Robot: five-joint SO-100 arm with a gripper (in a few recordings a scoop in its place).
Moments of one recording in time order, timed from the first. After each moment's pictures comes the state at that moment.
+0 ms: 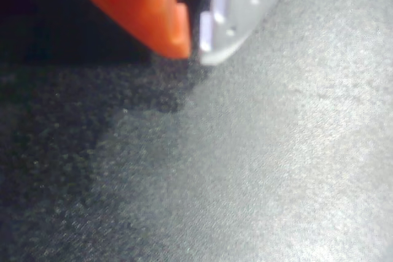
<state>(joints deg) 7.2 182.7 169.5 75.7 80.5</state>
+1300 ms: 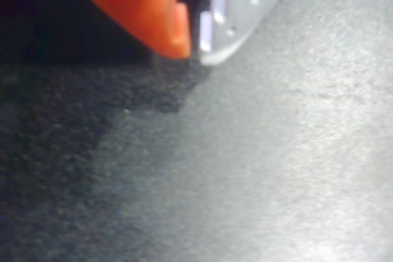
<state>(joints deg) 8.1 182.7 169.5 75.7 80.5</state>
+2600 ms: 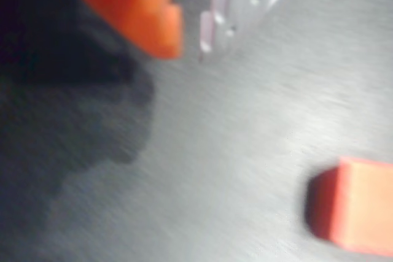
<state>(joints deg) -6.0 143.9 136.0 76.6 87.5</state>
